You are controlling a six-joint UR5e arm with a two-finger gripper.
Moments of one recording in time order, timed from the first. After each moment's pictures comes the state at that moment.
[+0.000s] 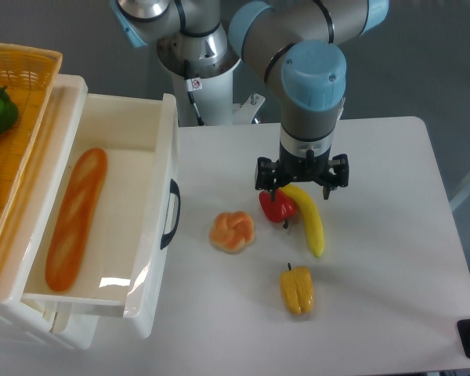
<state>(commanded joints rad) 2.57 -1.85 -1.52 -1.27 1.59 0.54</state>
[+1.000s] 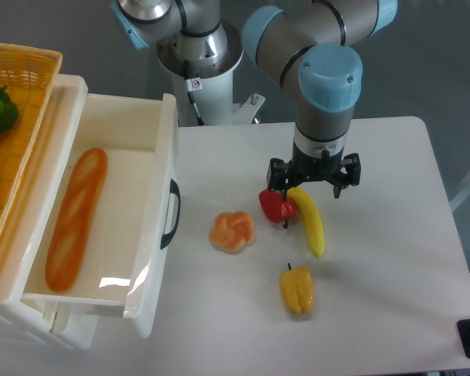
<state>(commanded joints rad) 2.59 -1.84 -1.53 -1.27 1.59 0.56</state>
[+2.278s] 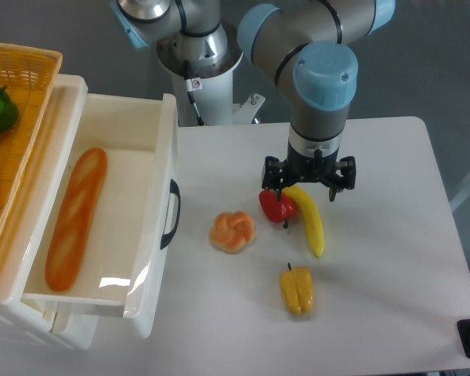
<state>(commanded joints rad) 2.58 -1.84 -1.53 -1.27 1.58 0.60</state>
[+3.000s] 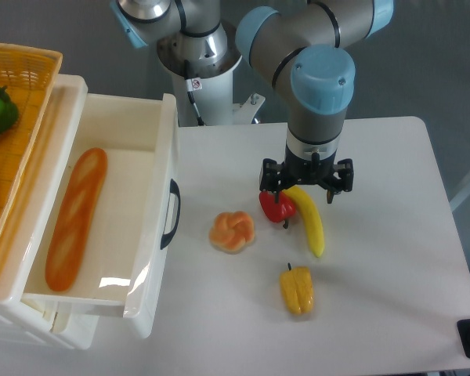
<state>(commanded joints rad) 2.57 -1.84 -1.53 -1.27 1.58 0.59</state>
